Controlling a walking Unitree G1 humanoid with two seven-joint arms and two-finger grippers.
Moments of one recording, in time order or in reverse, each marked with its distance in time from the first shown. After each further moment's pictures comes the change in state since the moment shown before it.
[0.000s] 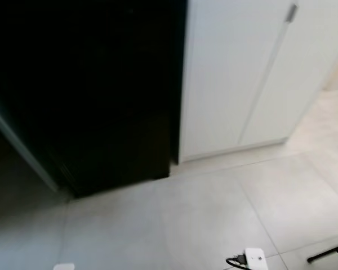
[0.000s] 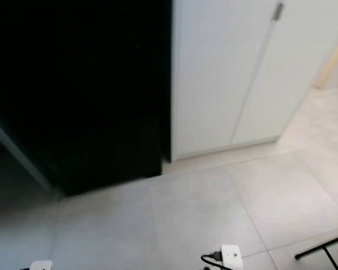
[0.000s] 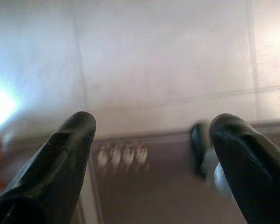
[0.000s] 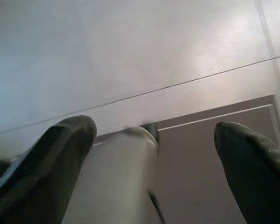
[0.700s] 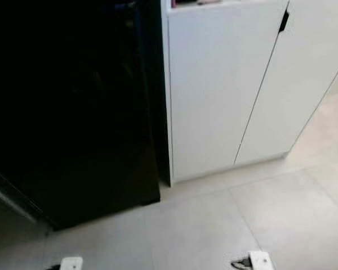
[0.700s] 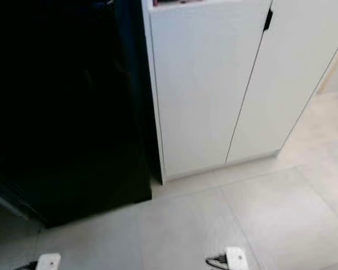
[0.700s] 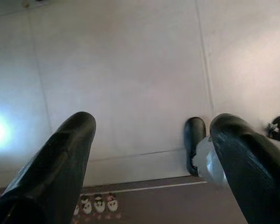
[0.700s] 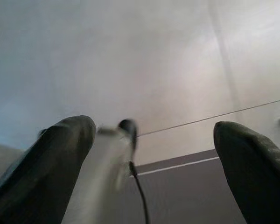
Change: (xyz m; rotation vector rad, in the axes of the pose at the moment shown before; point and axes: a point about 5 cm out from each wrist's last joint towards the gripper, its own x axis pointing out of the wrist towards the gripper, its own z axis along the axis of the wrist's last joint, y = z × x) left arm 0.002 -0.017 0.008 -0.002 -0.035 -0.061; right arm -0.002 -0.014 0.010 -0.035 -0.029 -0.047
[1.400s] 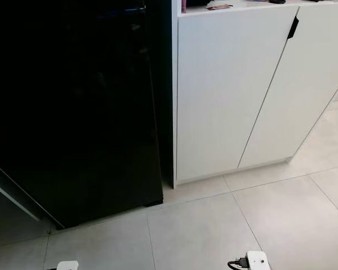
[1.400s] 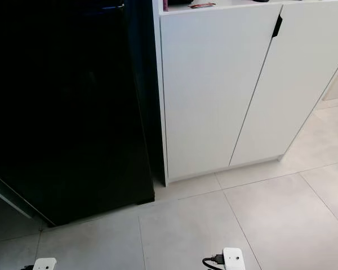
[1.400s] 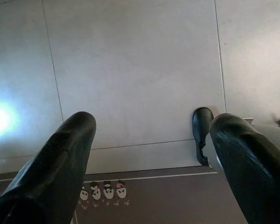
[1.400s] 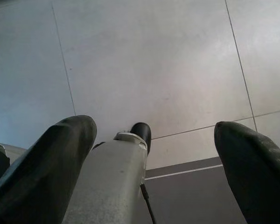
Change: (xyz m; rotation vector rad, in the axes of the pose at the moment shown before) left arm -0.003 0.008 -0.011 0.004 0.032 0.000; right arm 0.000 0.007 -0.009 0.020 -0.002 0.000
